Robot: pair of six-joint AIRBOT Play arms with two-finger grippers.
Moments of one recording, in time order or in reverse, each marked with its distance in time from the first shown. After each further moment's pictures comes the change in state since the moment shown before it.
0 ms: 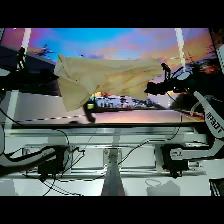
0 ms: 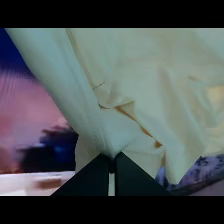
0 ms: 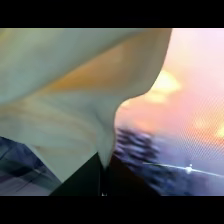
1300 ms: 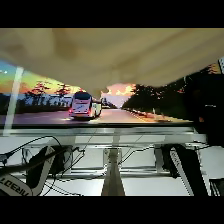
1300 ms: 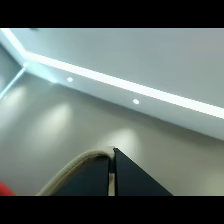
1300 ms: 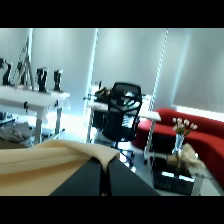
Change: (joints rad) left arm 0.314 0.559 0.247 -1.349 0.004 0.159; right arm -0.129 0.982 0.575 -0.237 -0.258 -0.020
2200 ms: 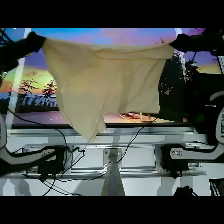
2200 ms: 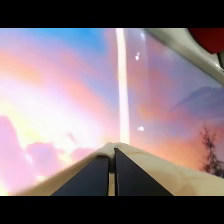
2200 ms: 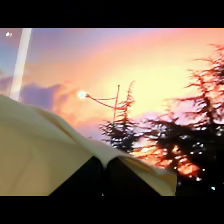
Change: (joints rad) left arm -0.415 -0.705 -0.001 1.014 0.396 -0.113; right arm 0.000 -0.973 0.003 0.150 0.346 0.119
